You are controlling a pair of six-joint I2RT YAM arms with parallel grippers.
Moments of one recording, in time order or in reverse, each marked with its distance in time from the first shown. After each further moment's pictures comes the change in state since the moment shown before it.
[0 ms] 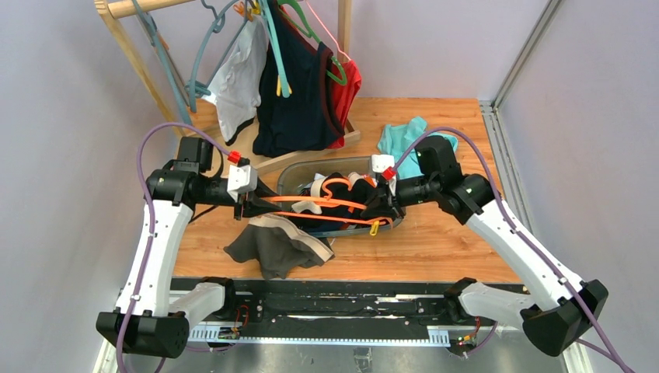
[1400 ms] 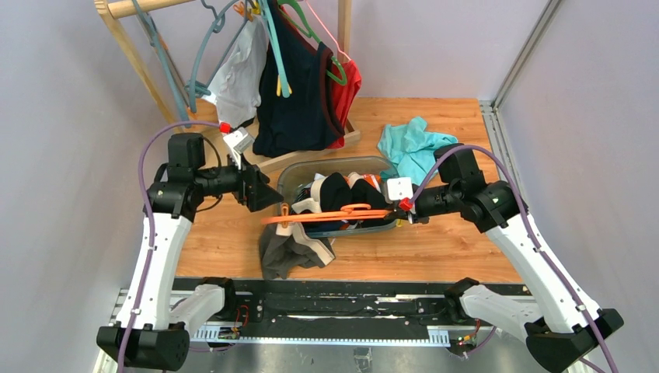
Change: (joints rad) left arm 0.020 -0.081 -0.075 0.422 -0.332 -1.003; right arm -0.068 -0.121 0.053 -0.311 0.115 -0.446
